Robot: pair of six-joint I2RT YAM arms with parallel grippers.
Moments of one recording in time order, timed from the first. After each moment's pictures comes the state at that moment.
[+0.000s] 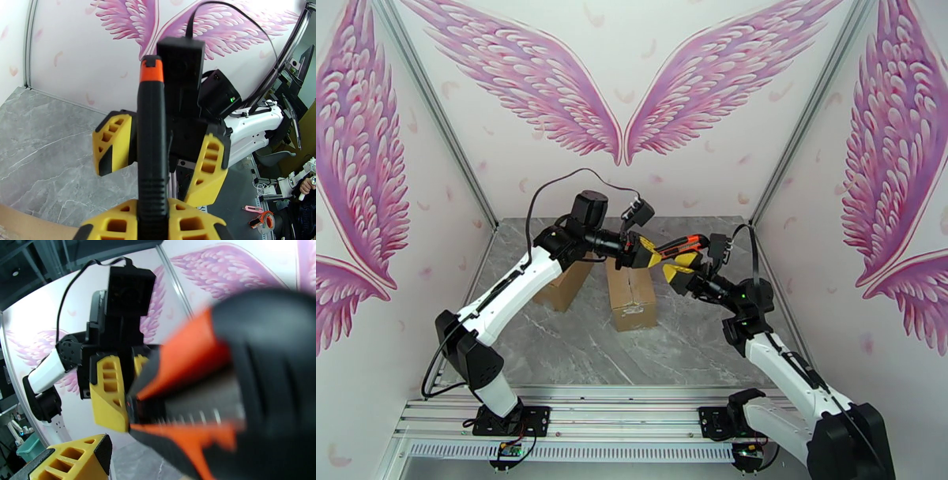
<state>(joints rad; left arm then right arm) -0.66 1.71 1.81 -0.56 0.98 -0.01 0.22 1.06 0.60 0.93 -0.83 0.71</state>
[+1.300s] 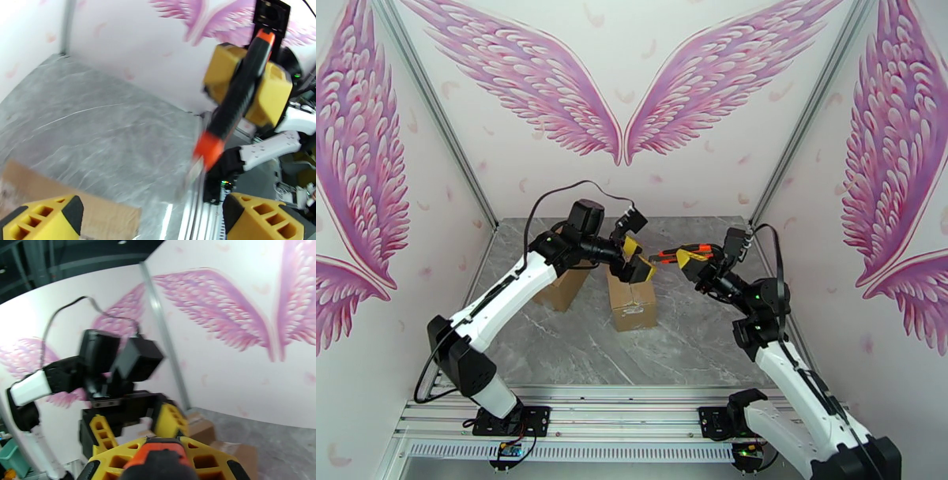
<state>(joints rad) -0.63 1.56 1.61 -0.61 0.58 -0.02 0.20 0.86 0.65 0.51 -0.56 0.44</state>
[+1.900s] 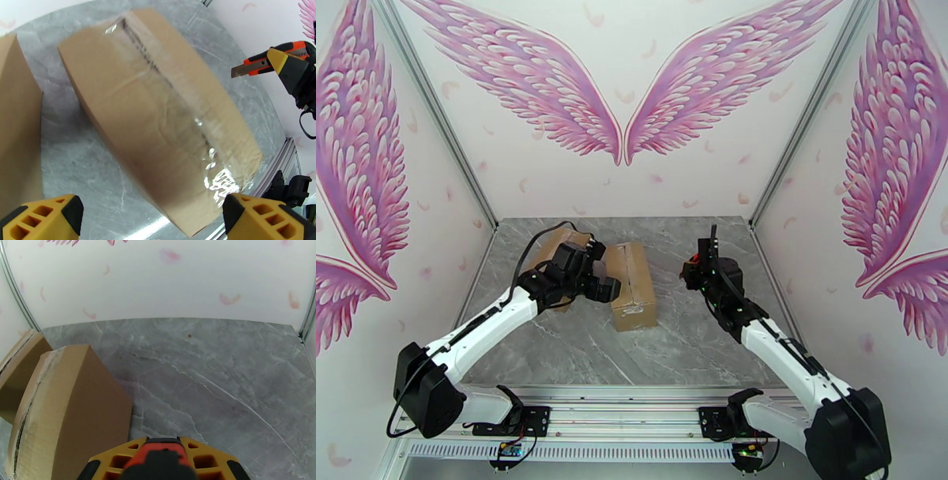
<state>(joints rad) -0.62 1.38 1.15 -0.56 0.20 -0.32 0.32 1.19 0.77 0.01 0.06 0.16</state>
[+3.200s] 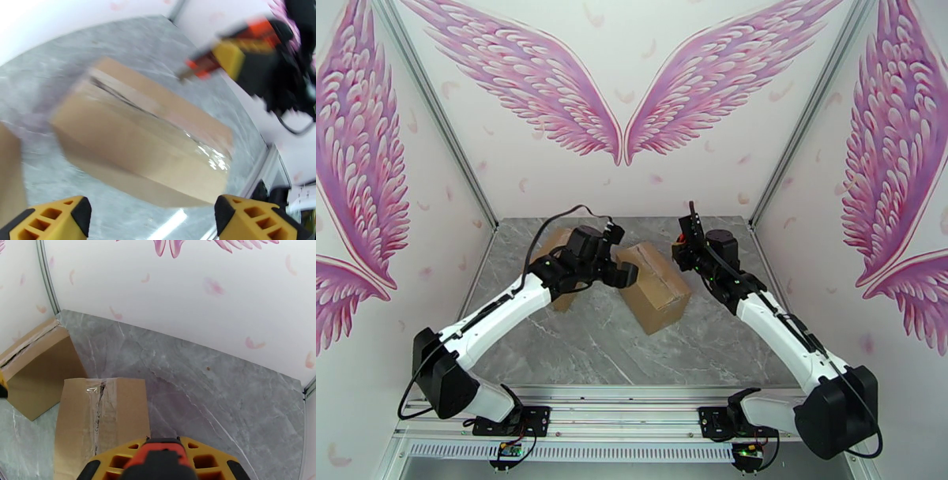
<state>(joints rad) -0.62 1.51 1.43 -0.55 0.19 -0.31 0.31 1.25 1.05 -0.16 -0.09 -0.06</state>
